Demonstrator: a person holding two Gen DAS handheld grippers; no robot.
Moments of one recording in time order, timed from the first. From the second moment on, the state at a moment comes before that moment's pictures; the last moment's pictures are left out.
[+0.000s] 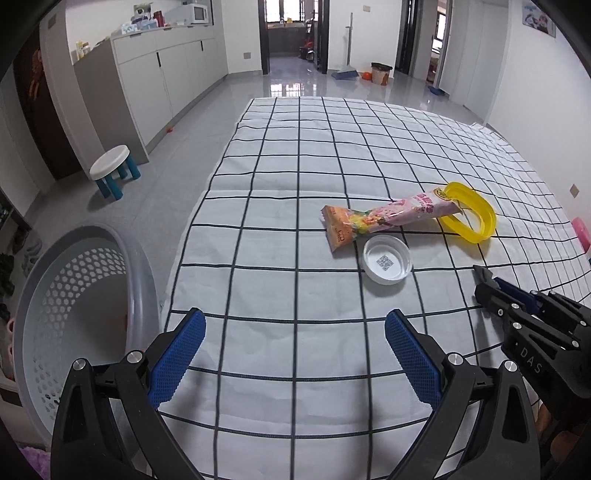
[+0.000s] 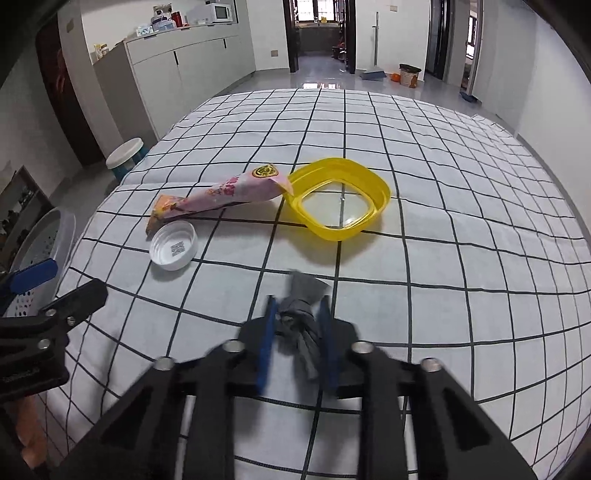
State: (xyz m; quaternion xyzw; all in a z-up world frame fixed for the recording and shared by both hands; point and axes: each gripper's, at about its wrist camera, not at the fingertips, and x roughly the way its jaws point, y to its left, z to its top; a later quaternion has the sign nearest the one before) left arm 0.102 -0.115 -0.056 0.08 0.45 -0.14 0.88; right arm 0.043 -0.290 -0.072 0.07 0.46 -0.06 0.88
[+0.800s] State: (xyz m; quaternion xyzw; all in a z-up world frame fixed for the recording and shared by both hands) left arm 0.131 -0.184 -0.084 0.10 0.48 -0.16 0.86; right arm 0.003 -0.330 -0.059 0.17 0.42 -0.05 0.89
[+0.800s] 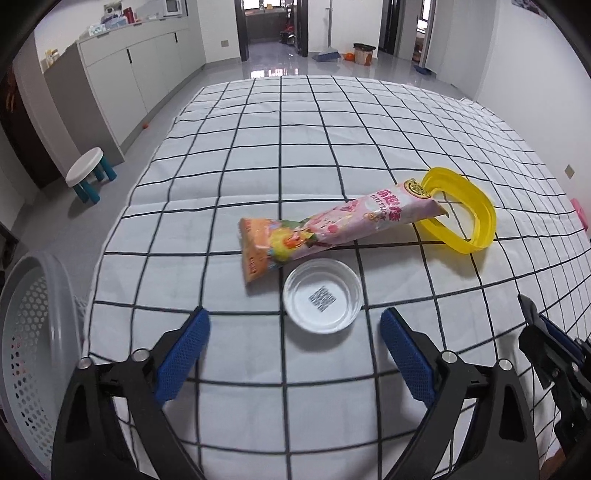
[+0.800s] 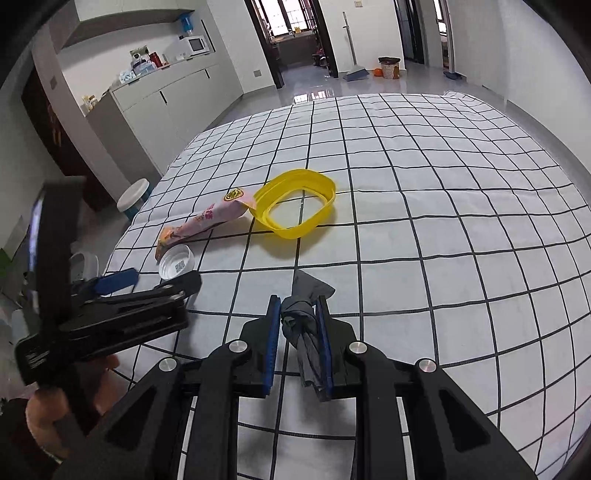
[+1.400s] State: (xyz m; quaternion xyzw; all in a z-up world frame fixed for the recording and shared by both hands) left arm 0.096 -0.168 -0.066 0.09 0.45 -0.18 0.87; right arm -0.008 -0.322 -0.065 0.18 0.43 -0.05 0.88
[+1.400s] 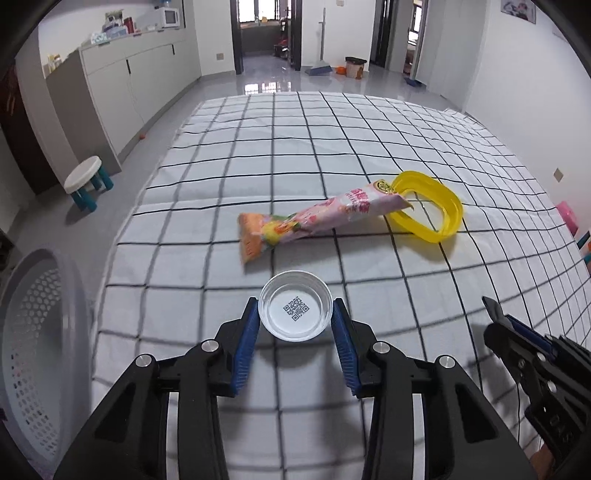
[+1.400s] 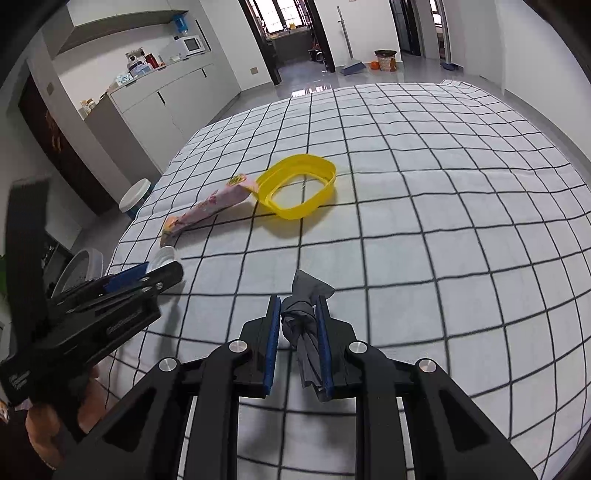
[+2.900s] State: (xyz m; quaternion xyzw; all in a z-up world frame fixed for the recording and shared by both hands) left arm 0.091 0.151 -0.026 -0.01 0.43 0.03 0.90; right arm 0.085 -0.015 -0.012 0.04 0.44 0.17 0.88
